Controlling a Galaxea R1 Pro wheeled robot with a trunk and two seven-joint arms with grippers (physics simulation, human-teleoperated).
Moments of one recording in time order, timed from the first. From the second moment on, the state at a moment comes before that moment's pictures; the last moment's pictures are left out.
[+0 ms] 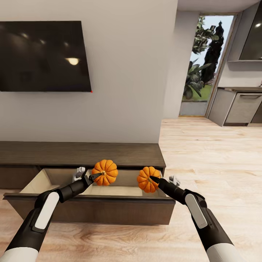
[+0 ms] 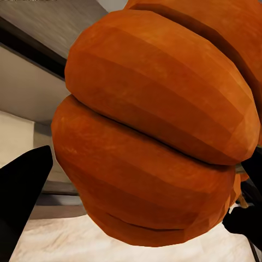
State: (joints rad) left arm -0.47 0.12 0.13 -1.20 0.76 0.80 -0.39; right arm -0.49 -0.02 -0.02 -1.08 -0.76 0.63 0.23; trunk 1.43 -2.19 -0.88
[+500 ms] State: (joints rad) left arm -0.47 0.12 0.13 -1.19 0.76 0.80 -0.39; right arm -0.49 0.02 0.02 -1.08 -0.75 0.52 0.23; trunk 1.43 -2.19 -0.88
